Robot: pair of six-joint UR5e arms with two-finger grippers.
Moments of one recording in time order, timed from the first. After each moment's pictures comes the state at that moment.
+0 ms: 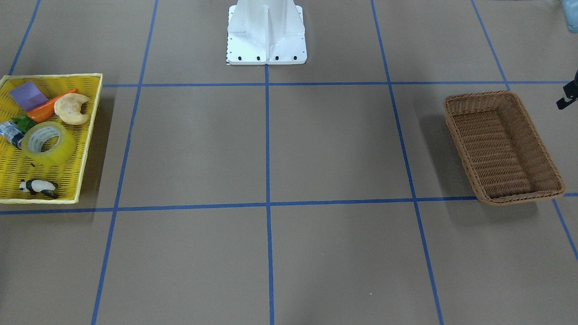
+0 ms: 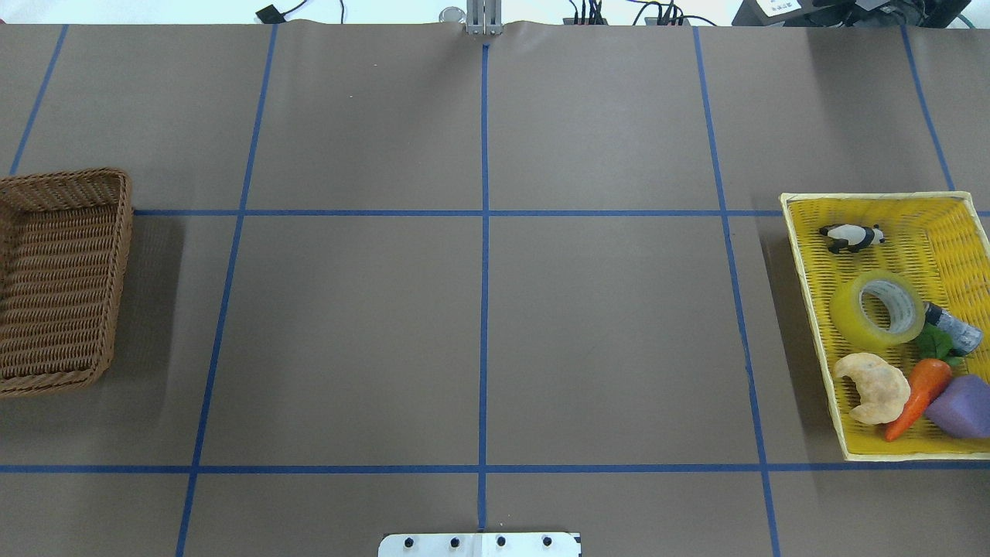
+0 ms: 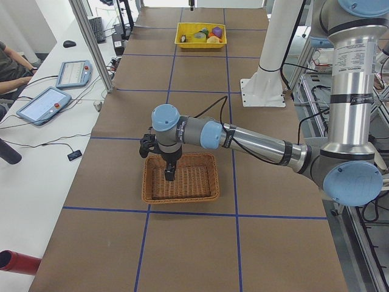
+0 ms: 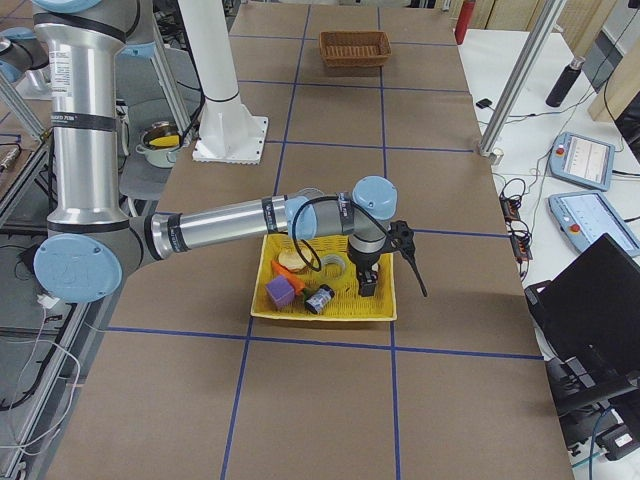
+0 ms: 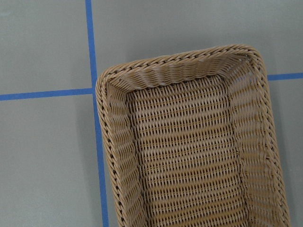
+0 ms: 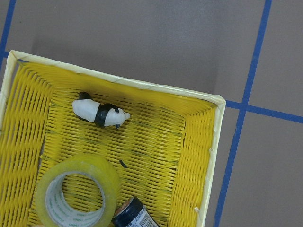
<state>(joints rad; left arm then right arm) -1.44 -1.54 -1.87 -1.48 -2.39 -0.13 1.42 -1.60 1.82 -1.64 2.36 -0.01</state>
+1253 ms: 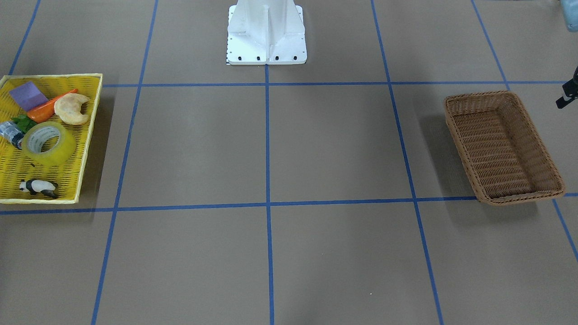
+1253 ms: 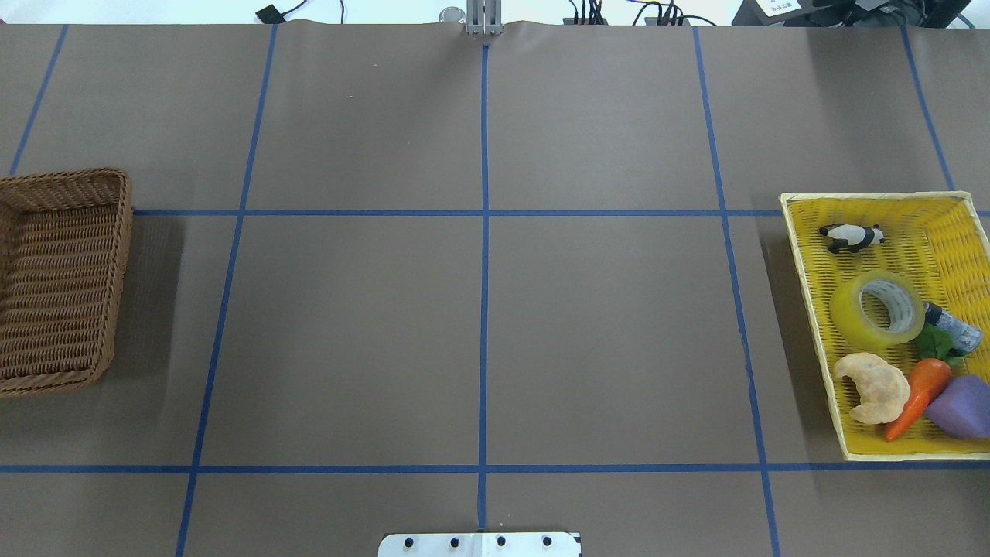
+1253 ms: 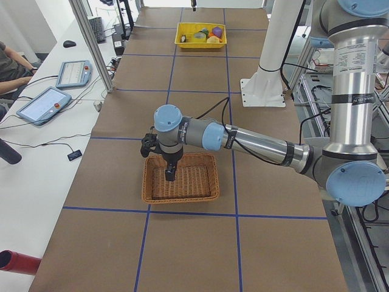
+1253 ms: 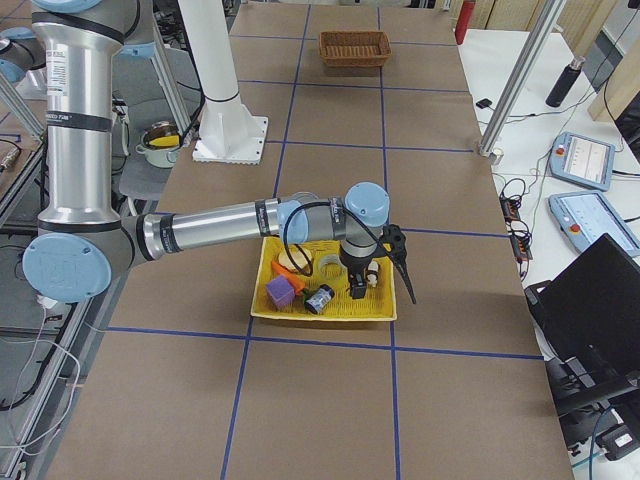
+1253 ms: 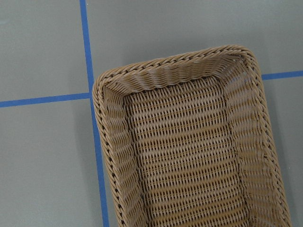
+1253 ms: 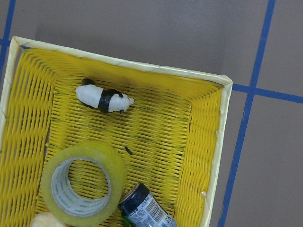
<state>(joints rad) -1.44 -1.52 -1.88 -1.52 -2.39 -0.12 1.42 -1.63 1.83 -1.64 2.39 -0.01</state>
